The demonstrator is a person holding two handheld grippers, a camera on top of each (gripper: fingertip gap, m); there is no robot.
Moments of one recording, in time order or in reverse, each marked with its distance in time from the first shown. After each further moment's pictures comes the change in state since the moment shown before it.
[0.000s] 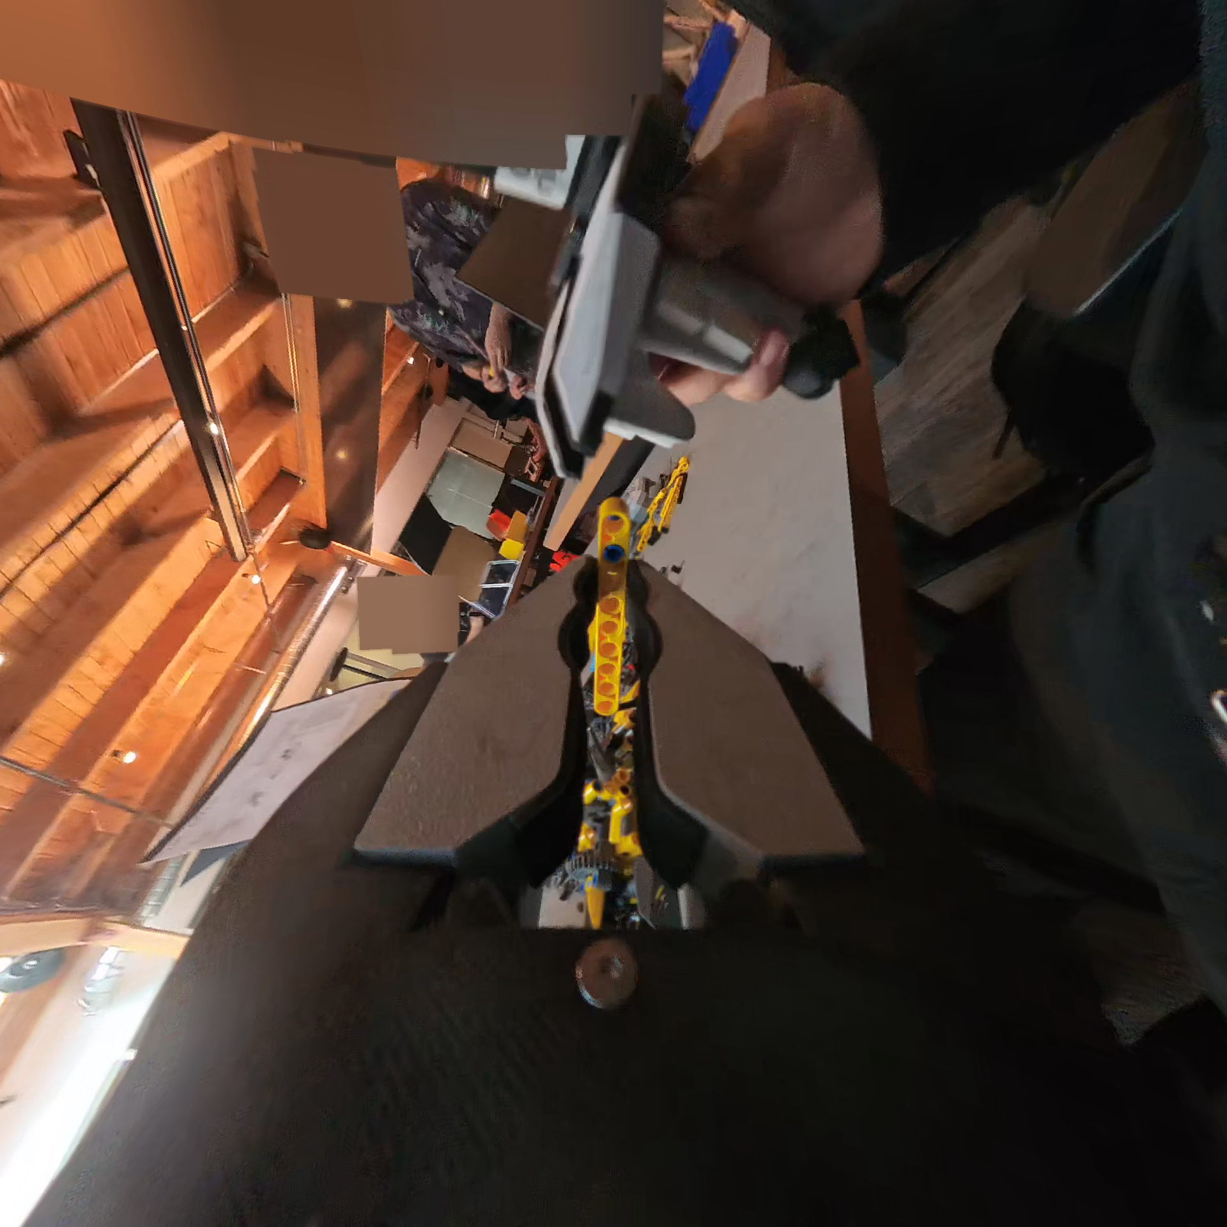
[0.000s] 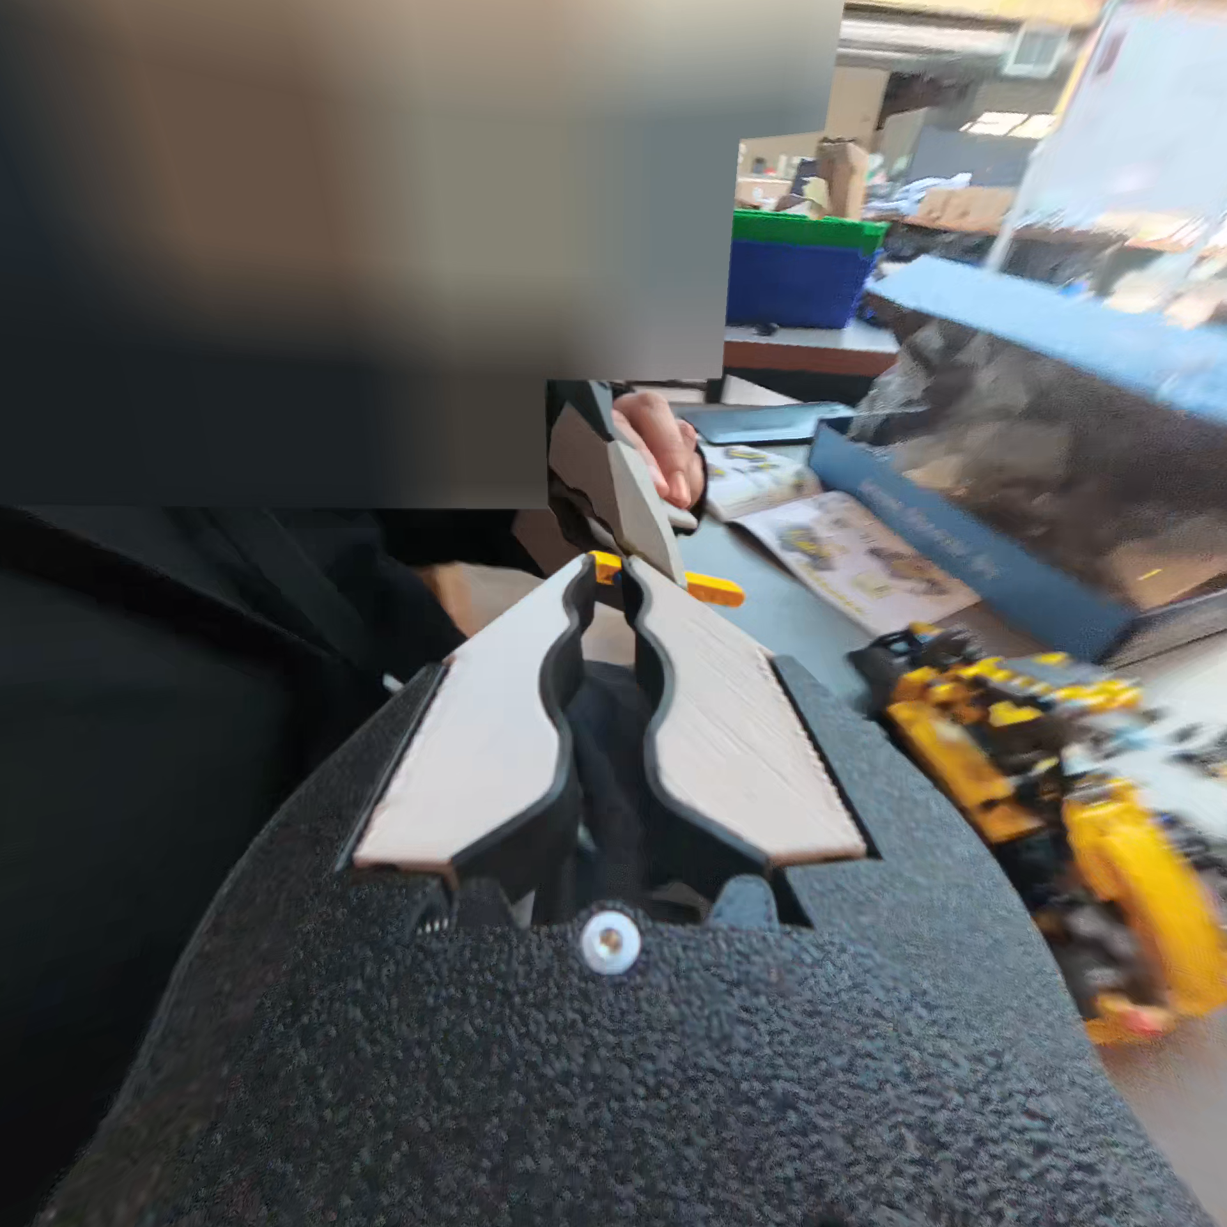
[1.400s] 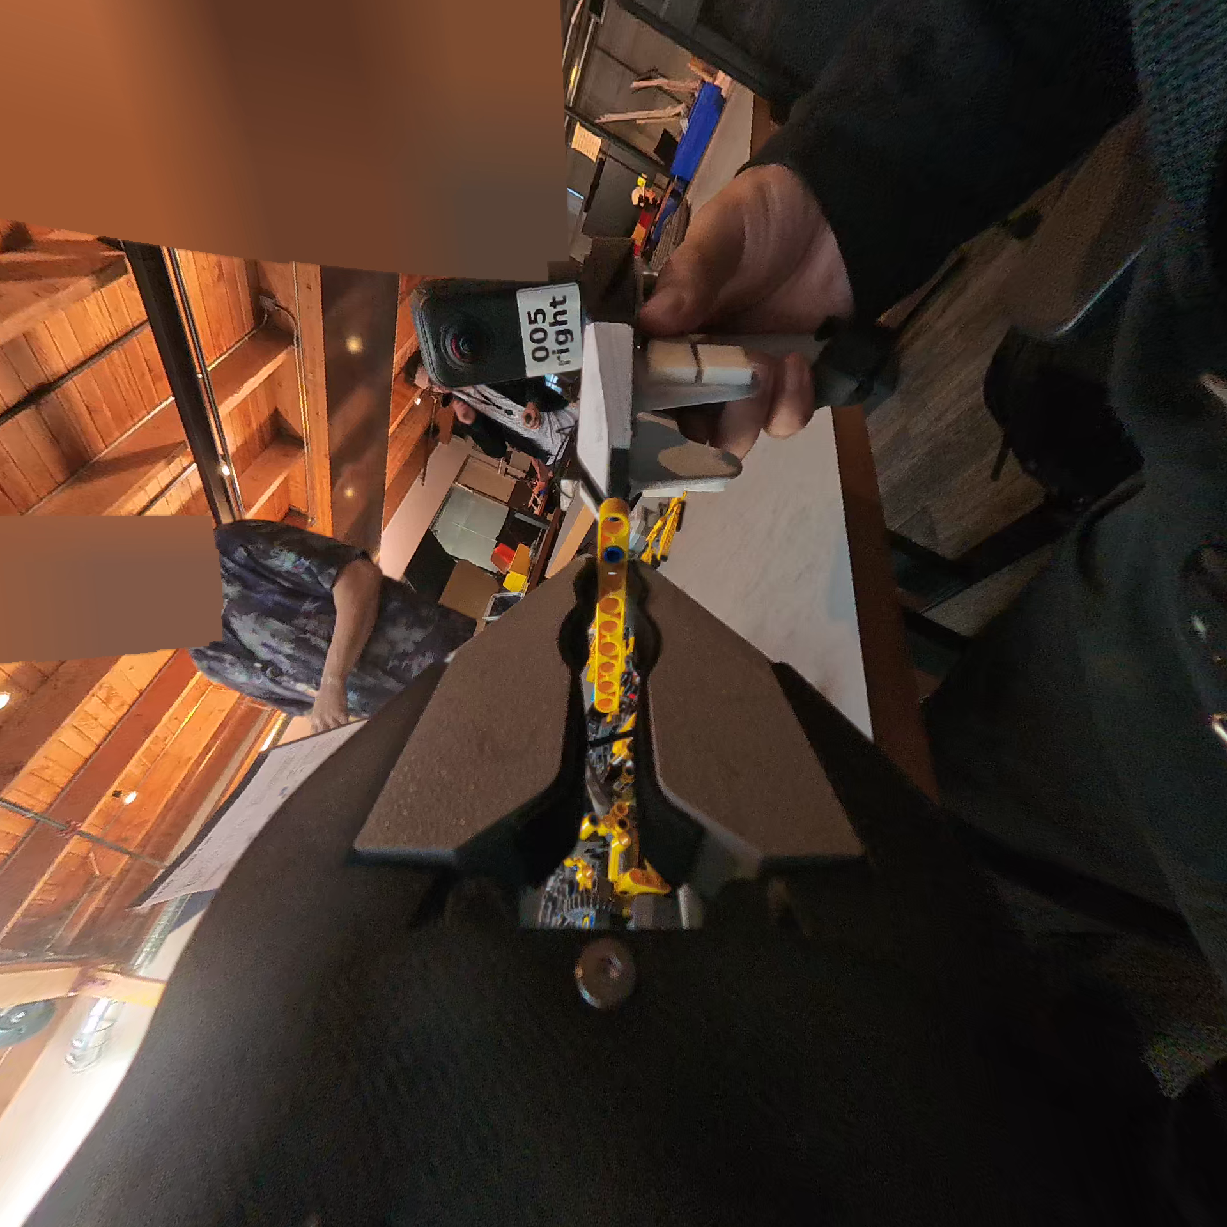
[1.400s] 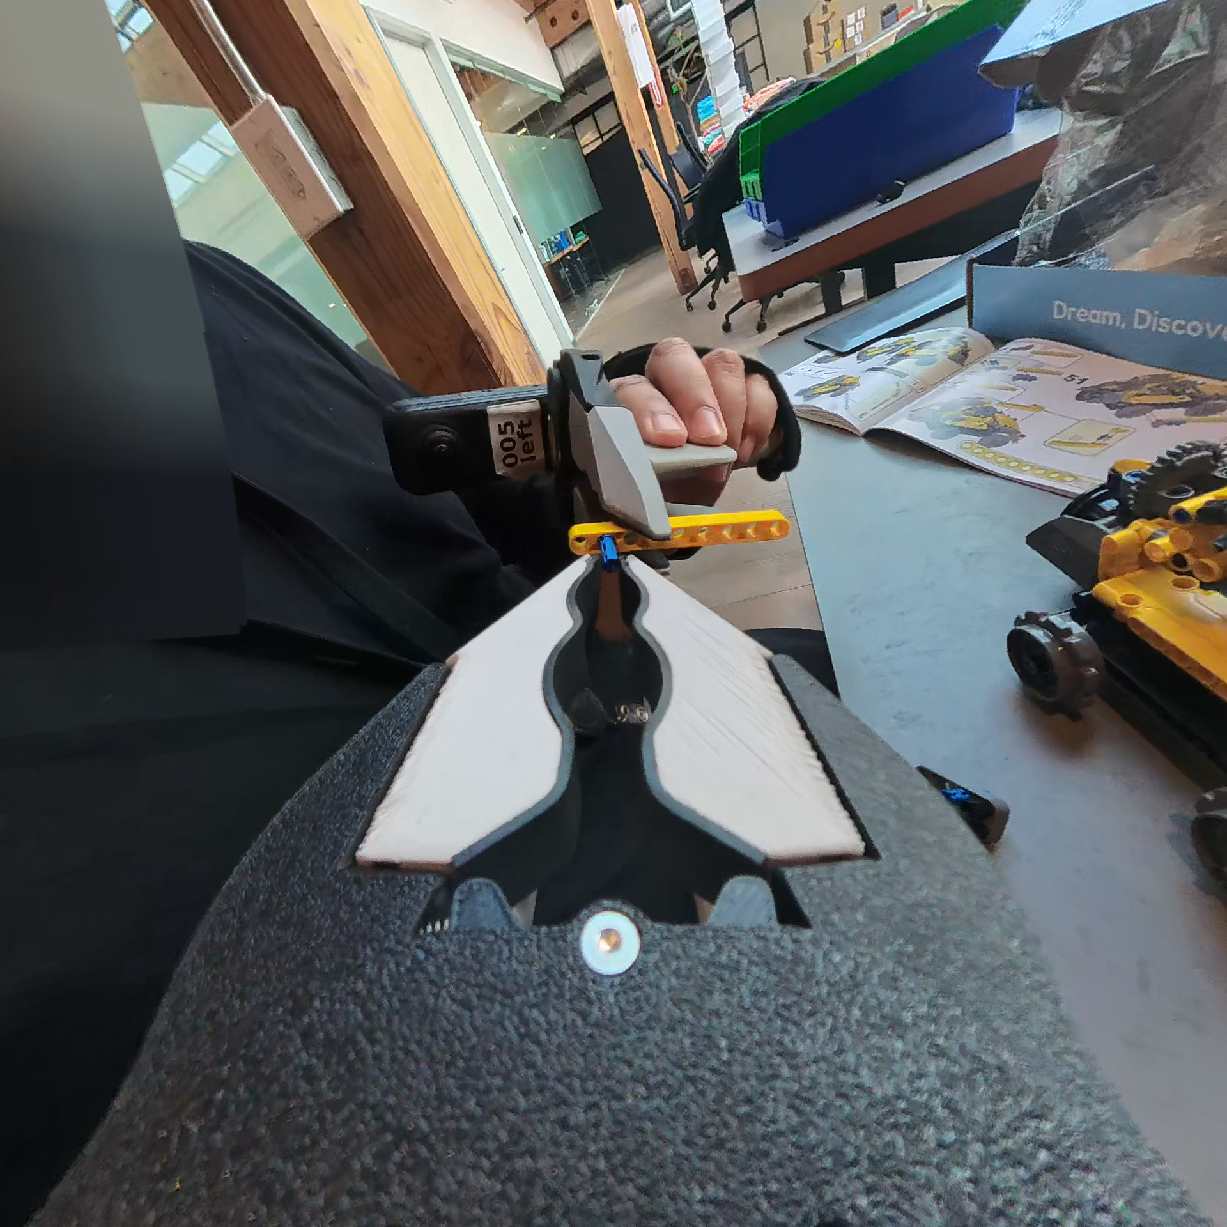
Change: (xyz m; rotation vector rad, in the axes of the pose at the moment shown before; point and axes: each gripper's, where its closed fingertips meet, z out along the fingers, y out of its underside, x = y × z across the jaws) left arm 0.005 -0.003 0.005 0.059 0.001 0.022; right arm 0.004 0.019 -0.003 -0.007 -0.216 0.439
